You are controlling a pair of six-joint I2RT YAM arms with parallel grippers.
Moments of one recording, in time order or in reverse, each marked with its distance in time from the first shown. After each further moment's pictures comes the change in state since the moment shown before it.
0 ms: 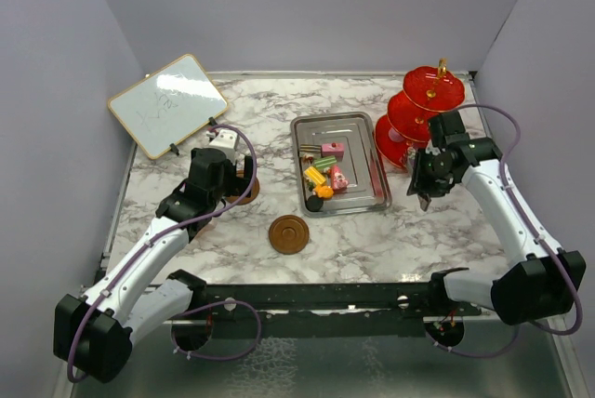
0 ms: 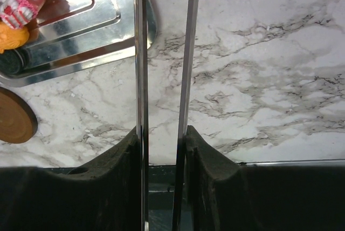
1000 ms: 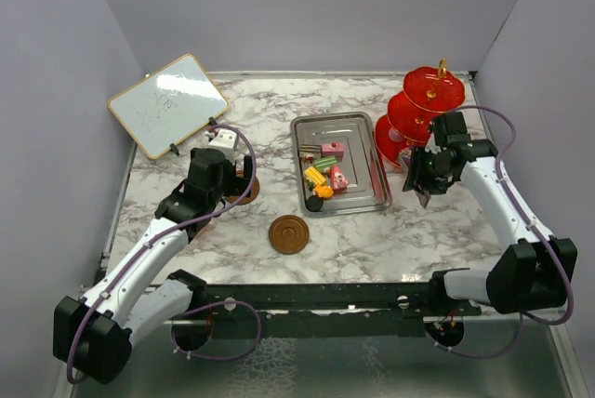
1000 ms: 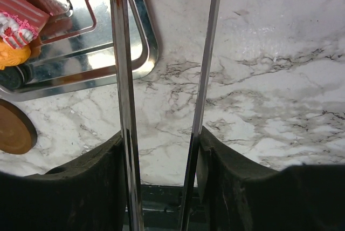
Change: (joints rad) left arm 0.000 -0.010 0.000 0.000 0.000 0.000; right arm -0.101 0.060 -0.085 0.162 -0.097 -0.087
